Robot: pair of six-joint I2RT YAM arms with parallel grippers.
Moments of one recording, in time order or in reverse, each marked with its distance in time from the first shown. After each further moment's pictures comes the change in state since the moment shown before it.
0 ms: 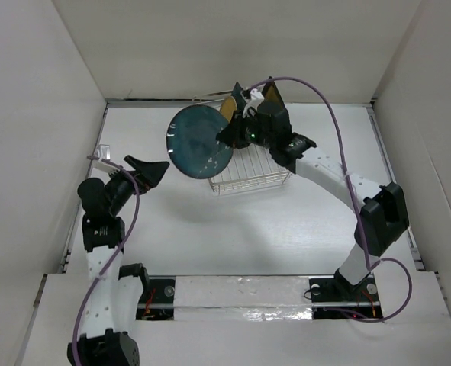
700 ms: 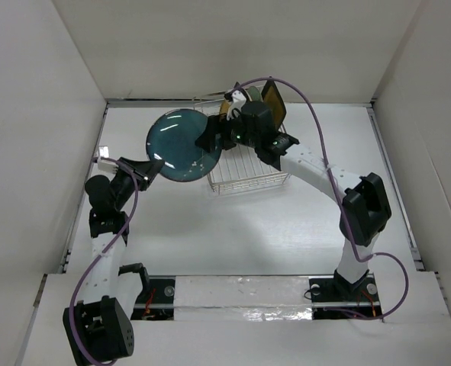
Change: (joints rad) left arm 0.005 0.138 -0.089 0.261 -0.055 -0.334; right arm 0.043 0.130 0.124 -0.022 0.018 -0.090
